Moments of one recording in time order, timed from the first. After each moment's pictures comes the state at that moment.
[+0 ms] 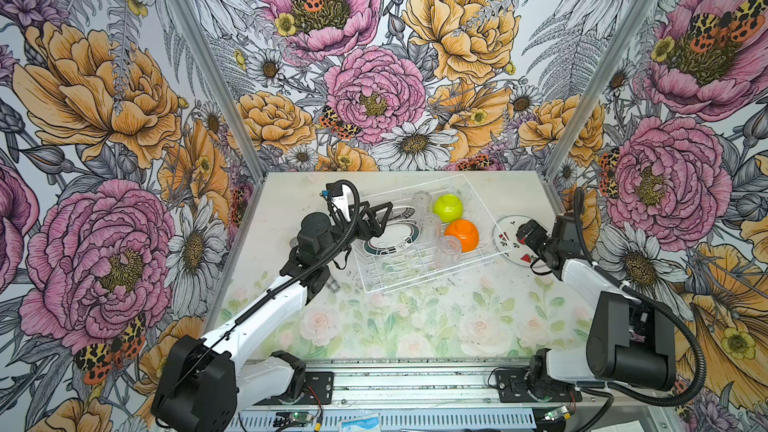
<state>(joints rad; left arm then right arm) -0.44 1.16 0.72 0.44 0.28 -0.61 -0.21 1.40 0.73 -0.04 -0.13 0.54</state>
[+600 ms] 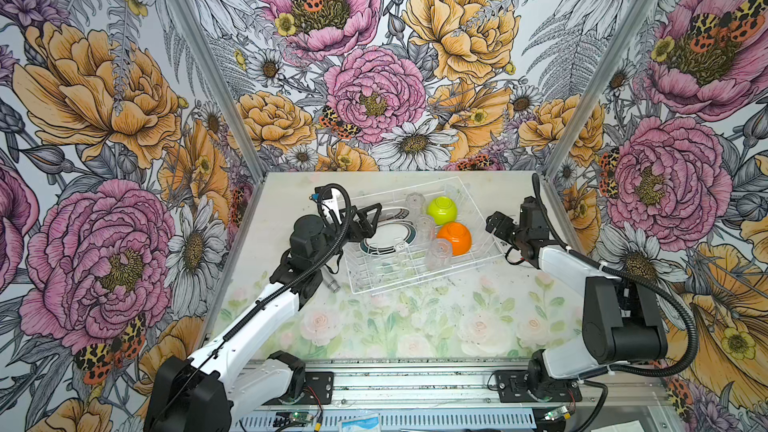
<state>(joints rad) -0.41 1.07 0.71 0.28 0.20 -0.61 0.02 1.51 0.81 0.00 -0.10 0.51</state>
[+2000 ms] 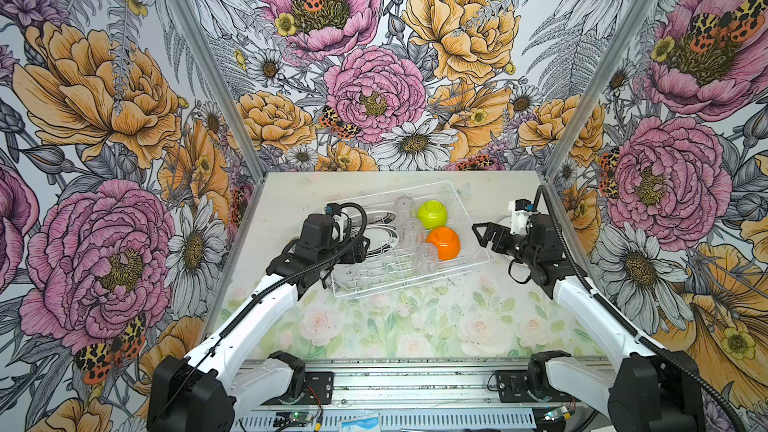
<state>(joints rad) -0.39 1.10 0.84 -0.40 0.12 -0.36 0.09 1.10 0.67 -0.09 -0.38 0.43</state>
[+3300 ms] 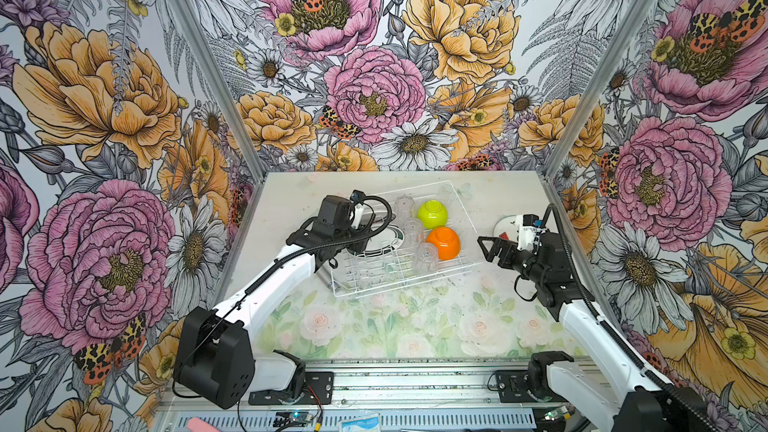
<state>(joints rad) -0.42 1.34 1.03 -0.43 0.07 -0.01 0.03 0.95 0.51 -0.05 -0.43 0.43</state>
